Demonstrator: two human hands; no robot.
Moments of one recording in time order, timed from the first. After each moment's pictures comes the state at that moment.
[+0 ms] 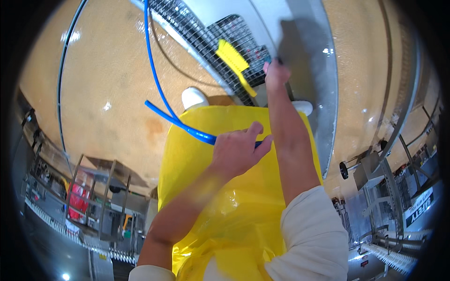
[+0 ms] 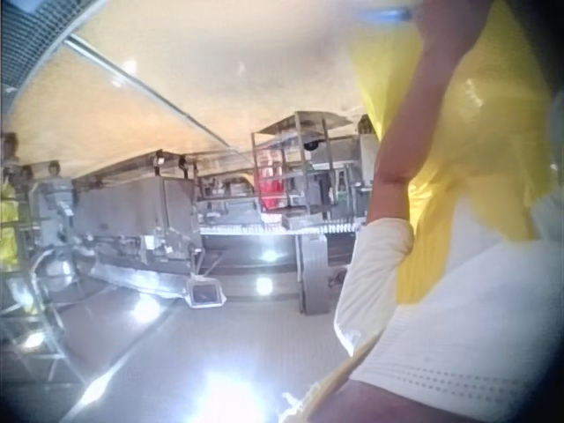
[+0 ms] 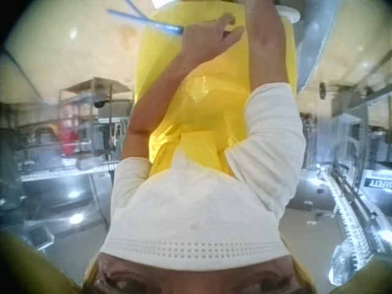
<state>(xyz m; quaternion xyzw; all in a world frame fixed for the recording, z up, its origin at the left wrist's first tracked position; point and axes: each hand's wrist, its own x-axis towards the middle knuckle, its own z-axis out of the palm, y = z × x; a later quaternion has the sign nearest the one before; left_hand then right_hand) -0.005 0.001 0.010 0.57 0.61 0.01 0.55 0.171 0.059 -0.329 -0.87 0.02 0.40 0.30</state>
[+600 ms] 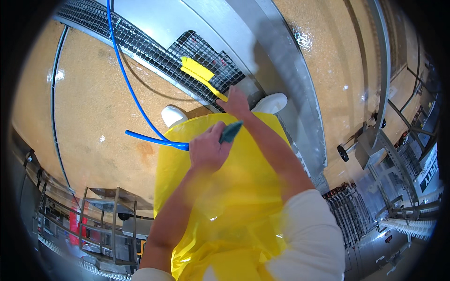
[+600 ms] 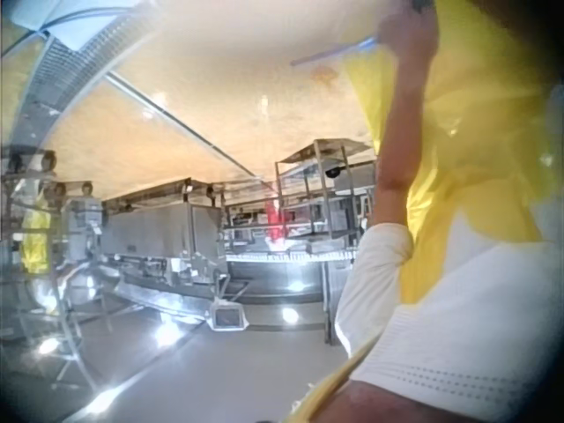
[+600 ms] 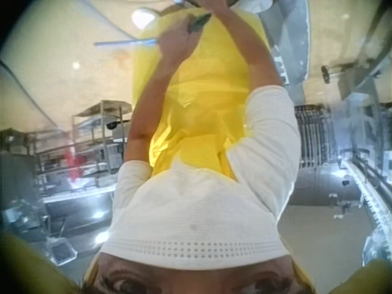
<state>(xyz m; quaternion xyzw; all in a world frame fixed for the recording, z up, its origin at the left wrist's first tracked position) 0.010 -0.001 0.002 0.56 0.63 0.06 0.54 0.174 -0.039 -0.236 -0.71 -0.51 0.48 -0.09</state>
